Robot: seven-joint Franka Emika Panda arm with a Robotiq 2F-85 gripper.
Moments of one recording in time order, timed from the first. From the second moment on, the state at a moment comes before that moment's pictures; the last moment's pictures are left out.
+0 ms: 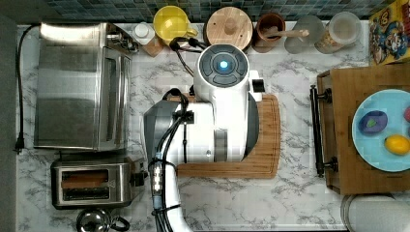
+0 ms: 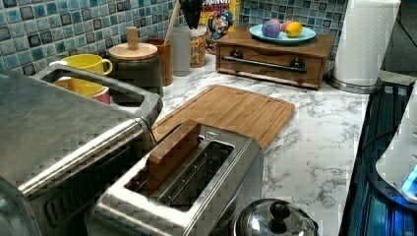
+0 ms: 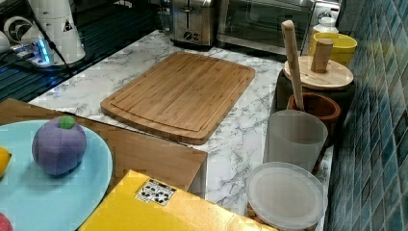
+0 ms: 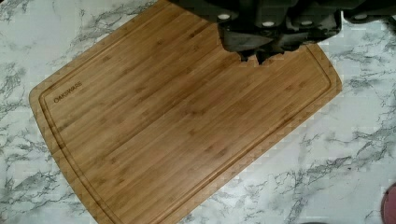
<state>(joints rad) 0.01 0.06 0.01 -1.87 0.05 0.26 -0.07</state>
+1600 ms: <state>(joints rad) 0.05 -0.01 0.14 -2.07 0.17 0.34 -0.33</state>
